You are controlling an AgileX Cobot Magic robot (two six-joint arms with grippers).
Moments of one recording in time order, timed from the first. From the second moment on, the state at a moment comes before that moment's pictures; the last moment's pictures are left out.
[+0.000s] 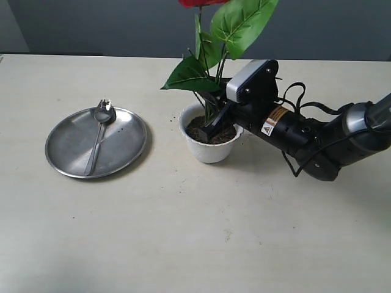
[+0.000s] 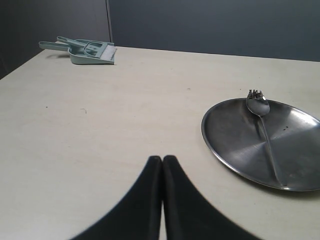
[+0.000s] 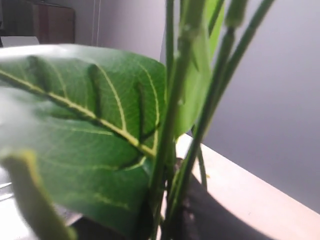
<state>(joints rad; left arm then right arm) 0.28 0.01 0.00 0.00 0.35 -0.04 0.56 2.07 -0.79 -0.43 -1.17 0.00</state>
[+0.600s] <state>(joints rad) 0.28 0.01 0.00 0.00 0.35 -0.04 0.56 2.05 -0.78 -0.48 -1.11 0.09</state>
